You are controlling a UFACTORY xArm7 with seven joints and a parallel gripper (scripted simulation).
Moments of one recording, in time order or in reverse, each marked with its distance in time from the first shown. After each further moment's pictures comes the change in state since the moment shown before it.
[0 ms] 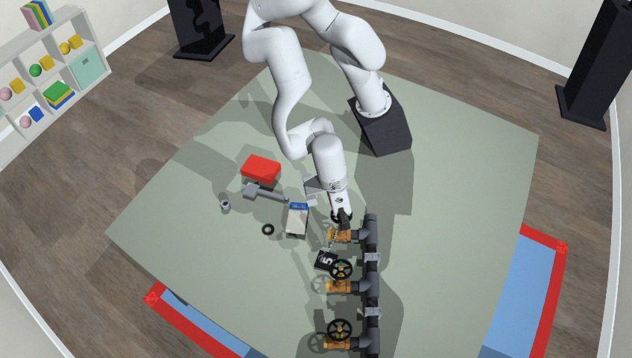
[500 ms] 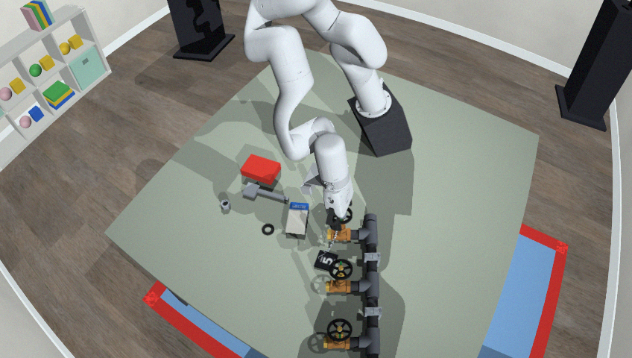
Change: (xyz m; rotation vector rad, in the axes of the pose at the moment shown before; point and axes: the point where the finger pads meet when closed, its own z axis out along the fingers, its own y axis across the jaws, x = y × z) arm 0.000 0.000 0.000 0.003 0.024 0.537
